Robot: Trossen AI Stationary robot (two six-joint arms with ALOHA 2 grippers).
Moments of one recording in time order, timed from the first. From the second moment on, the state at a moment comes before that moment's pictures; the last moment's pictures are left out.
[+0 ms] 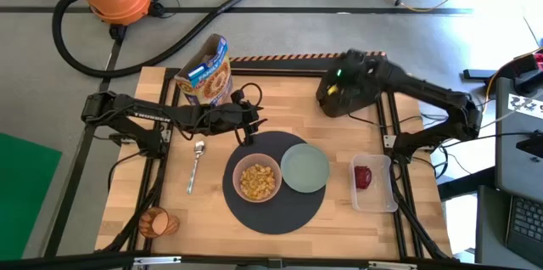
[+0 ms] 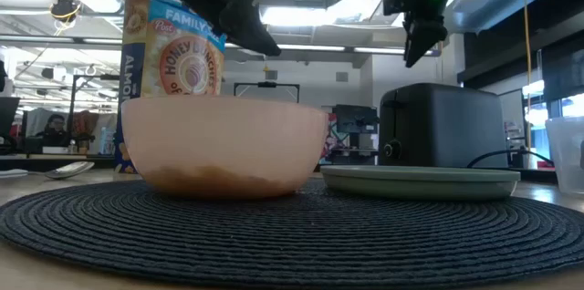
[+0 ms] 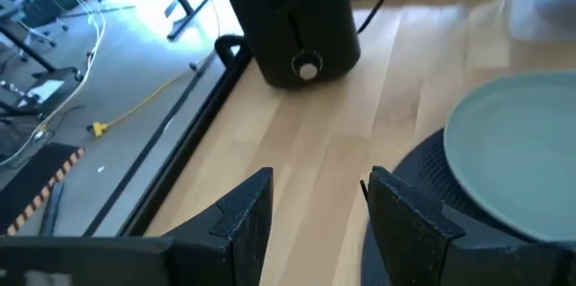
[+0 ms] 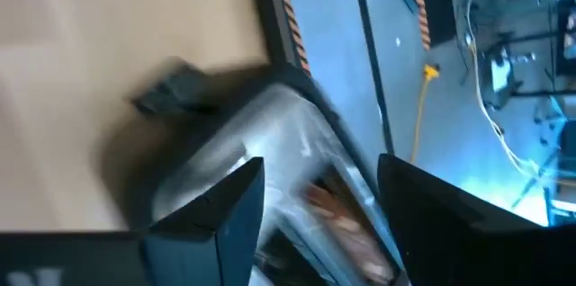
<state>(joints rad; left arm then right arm) 0.04 1.39 0.91 -0.04 -0.46 0.09 -0.45 1.35 1.32 -1.01 0.48 -0.43</state>
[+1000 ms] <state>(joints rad) 0.26 1.39 0.84 -0.09 -0.45 0.09 -0.83 1.45 1.37 -1.13 0.32 -0.91</state>
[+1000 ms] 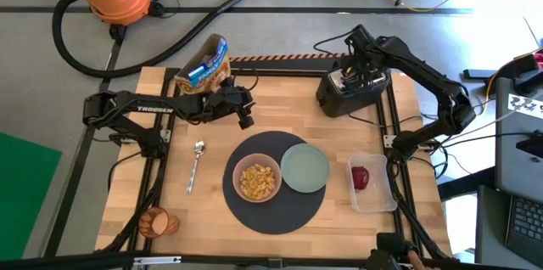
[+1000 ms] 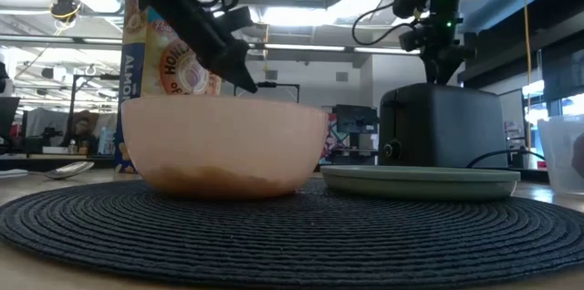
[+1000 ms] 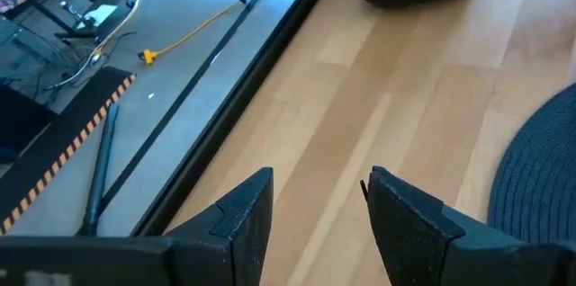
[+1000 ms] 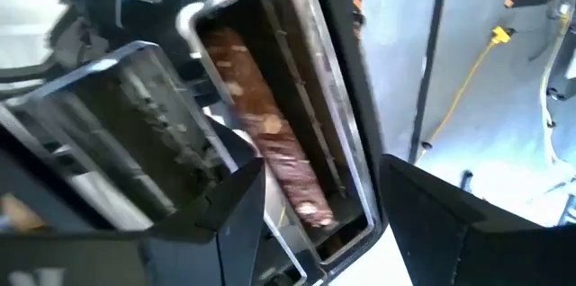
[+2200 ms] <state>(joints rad) 0.24 1.39 0.84 -0.03 -0.35 0.09 -0.83 1.48 1.37 -1.07 0.33 -0.84</state>
